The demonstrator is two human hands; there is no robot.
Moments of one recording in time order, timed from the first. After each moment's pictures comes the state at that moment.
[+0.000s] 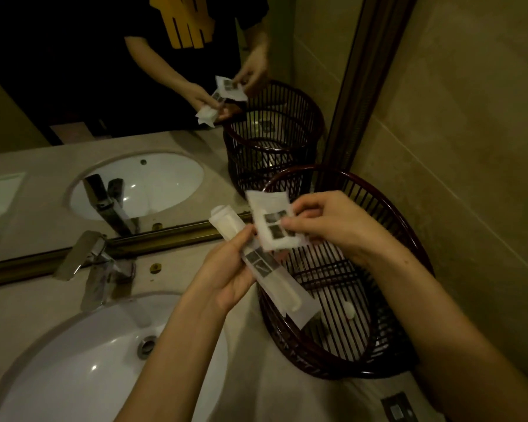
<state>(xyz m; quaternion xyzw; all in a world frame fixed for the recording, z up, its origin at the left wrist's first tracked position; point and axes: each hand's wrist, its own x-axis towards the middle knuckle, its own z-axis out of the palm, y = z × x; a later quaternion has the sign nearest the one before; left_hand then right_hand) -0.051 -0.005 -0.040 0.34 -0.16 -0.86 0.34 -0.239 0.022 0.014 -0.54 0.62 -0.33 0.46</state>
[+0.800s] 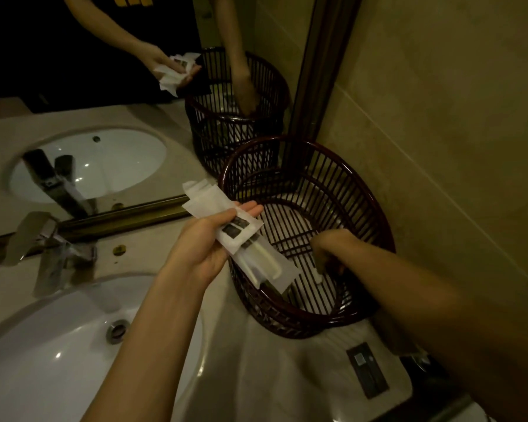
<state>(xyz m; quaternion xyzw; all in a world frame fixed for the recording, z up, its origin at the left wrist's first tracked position) -0.059 0.009 -0.043 0.35 -0.18 -0.84 0.37 -0.298 0.024 -0.119 -0.44 0.76 0.33 0.36</state>
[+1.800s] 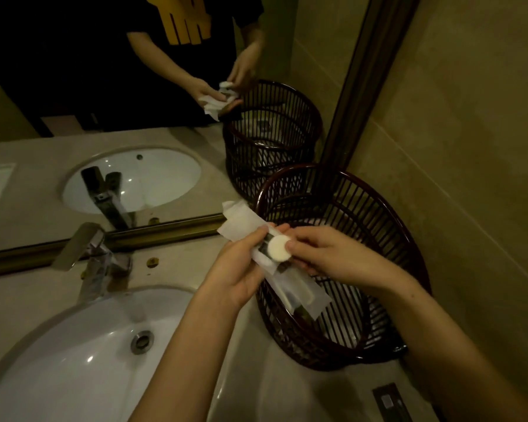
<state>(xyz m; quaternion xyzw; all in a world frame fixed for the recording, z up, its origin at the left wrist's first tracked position) -0.057 0.011 -0.038 0.37 -0.17 -0.85 0.34 -0.221 0.064 0.007 -0.62 0.59 -0.22 0.47</state>
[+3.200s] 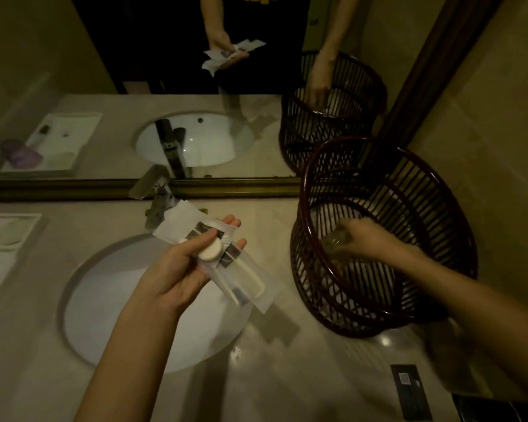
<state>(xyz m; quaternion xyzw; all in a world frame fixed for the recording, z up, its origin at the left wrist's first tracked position) 0.076 0.108 -0.010 0.46 -0.19 -0.75 0.44 -0.242 0.031 -0.108 -0.68 0.70 0.07 0.20</state>
